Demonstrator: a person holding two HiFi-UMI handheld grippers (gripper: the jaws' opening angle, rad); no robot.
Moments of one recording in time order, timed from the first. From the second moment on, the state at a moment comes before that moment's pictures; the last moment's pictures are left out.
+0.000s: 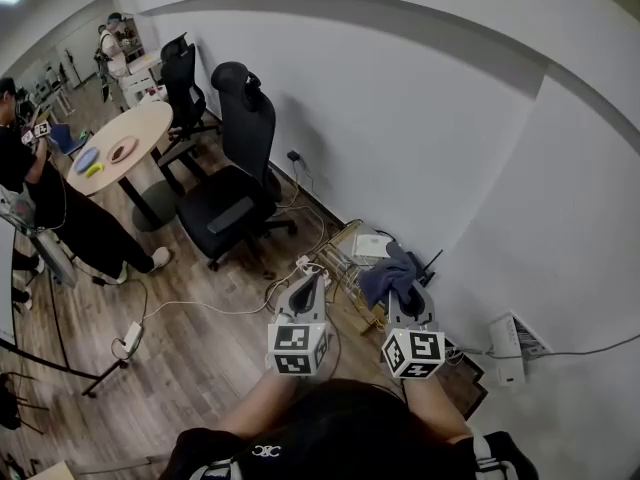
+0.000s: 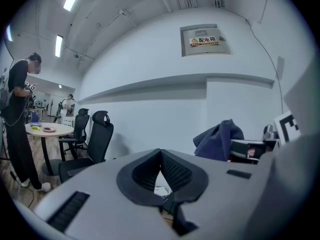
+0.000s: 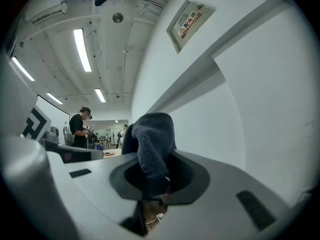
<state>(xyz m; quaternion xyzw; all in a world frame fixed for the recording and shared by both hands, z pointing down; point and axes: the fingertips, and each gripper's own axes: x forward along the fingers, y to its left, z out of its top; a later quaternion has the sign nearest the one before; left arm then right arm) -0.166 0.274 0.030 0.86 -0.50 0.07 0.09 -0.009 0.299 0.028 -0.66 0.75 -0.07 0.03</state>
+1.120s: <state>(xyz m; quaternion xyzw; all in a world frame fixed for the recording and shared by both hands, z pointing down) -0.142 0.290 0.016 0.86 -0.50 0.08 0.08 0.014 0.315 0.018 -0.66 0.75 -0.08 0.05</state>
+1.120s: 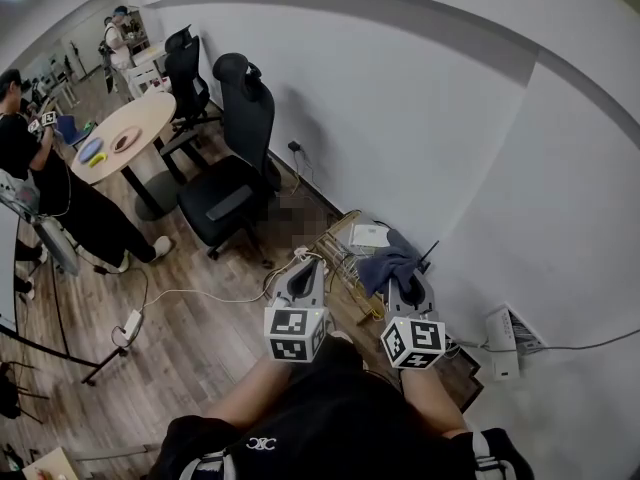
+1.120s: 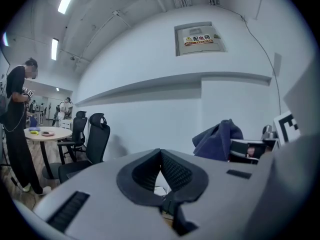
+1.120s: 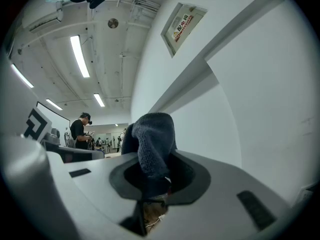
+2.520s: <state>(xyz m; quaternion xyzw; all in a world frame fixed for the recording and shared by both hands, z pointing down) -0.090 0.124 0.093 0.84 -0.49 0.11 0.18 0.094 0.161 0.088 -0.68 0.72 -0.14 -0.03</state>
